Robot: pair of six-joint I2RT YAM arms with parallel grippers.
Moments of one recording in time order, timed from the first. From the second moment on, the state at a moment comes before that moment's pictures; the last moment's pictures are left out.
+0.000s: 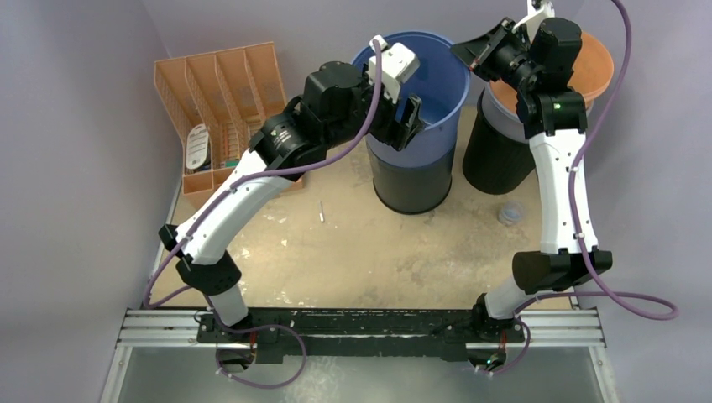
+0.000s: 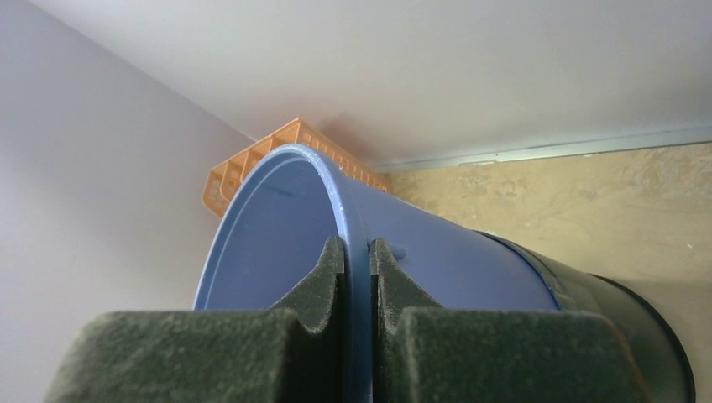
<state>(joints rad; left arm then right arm) -0.91 1.73 2.26 -0.71 -0.02 -0.06 0.07 1.58 2.05 -0.57 -0.33 0.65</state>
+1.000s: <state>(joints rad) -0.95 1.73 2.29 -0.75 -0.07 -0.01 0.07 1.58 2.02 -0.52 -0.36 0.69</state>
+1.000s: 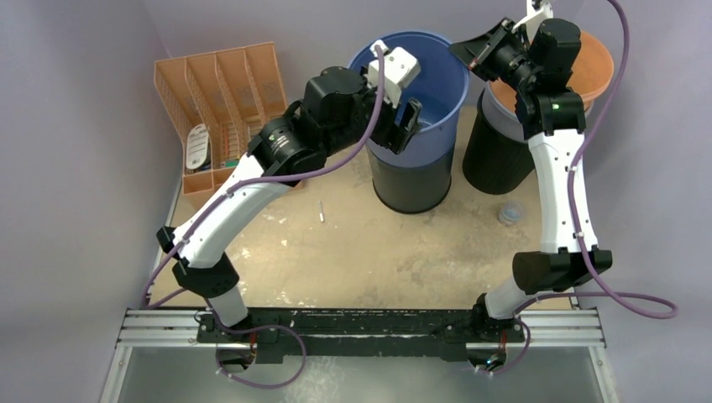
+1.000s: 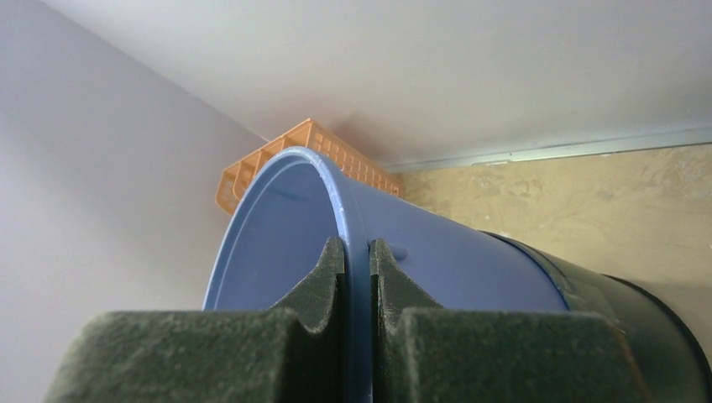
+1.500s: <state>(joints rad) -0.73 1.54 2.15 -0.71 -0.41 -0.33 0.07 1.70 2.23 -0.69 -0.30 0.56</state>
